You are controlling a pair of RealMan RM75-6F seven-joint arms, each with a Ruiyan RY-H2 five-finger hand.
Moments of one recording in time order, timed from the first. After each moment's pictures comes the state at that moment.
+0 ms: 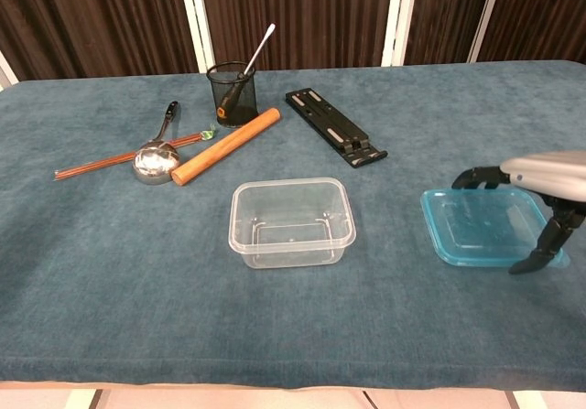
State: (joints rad) left arm -0.11 -1.12 0.00 -1.58 1.57 1.48 0.03; right arm 0.59 -1.35 -0.01 -1.59 -1.07 0.93 -0.37
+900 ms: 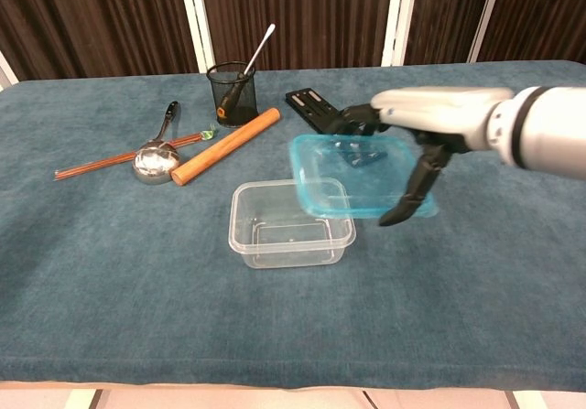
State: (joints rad) left arm -0.11 -1.12 0.00 -1.58 1.57 1.48 0.03; right arm 0.79 -1.40 0.14 -1.86 -0.89 0.95 -0.60
